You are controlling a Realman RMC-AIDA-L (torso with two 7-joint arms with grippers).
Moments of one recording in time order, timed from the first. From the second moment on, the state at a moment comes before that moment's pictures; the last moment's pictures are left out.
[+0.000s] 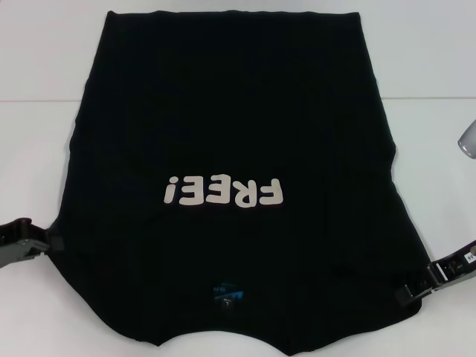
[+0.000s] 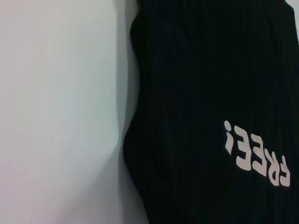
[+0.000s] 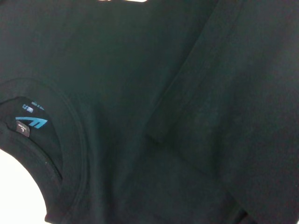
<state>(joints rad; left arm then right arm) -0.57 -1.98 0.24 0.79 2.64 1.59 -2.42 0.75 2.01 -0.84 -0.74 -2.68 -1.59 2.43</state>
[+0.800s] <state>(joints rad) -0.57 -1.98 0.24 0.79 2.63 1.59 -2.42 0.75 2.01 -0.86 -0.74 -2.68 -1.57 2.43</state>
